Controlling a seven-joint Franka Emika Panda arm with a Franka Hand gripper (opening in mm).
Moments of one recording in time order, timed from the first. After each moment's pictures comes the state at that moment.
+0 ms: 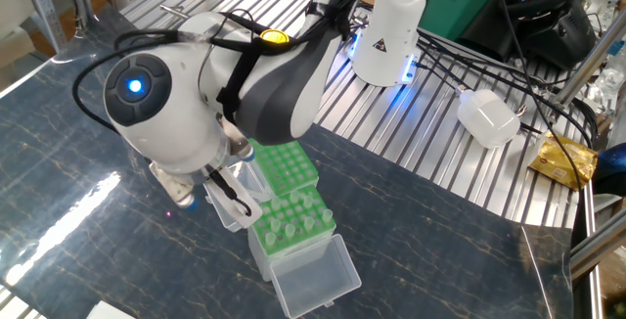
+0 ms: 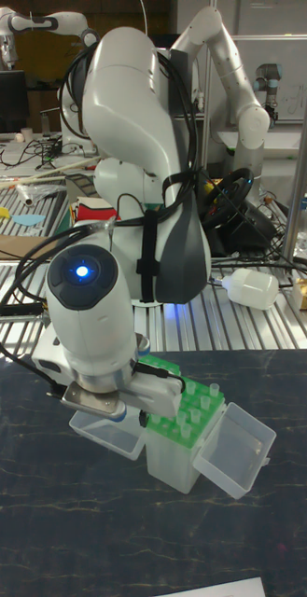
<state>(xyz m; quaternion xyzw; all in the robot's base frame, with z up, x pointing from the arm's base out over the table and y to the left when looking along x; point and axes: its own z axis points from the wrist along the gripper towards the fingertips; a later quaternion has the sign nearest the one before) 0.604 -0.046 0.191 -0.16 -0.97 0.01 0.16</state>
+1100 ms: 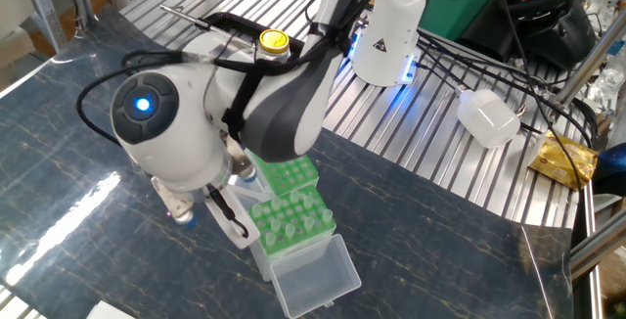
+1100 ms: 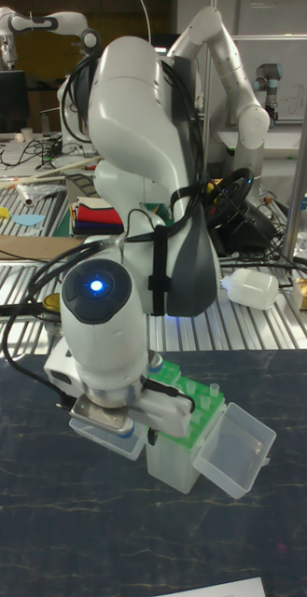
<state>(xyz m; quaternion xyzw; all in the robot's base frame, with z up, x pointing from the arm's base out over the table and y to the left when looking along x) 0.619 -0.033 0.176 -0.20 -0.97 0.01 0.14</state>
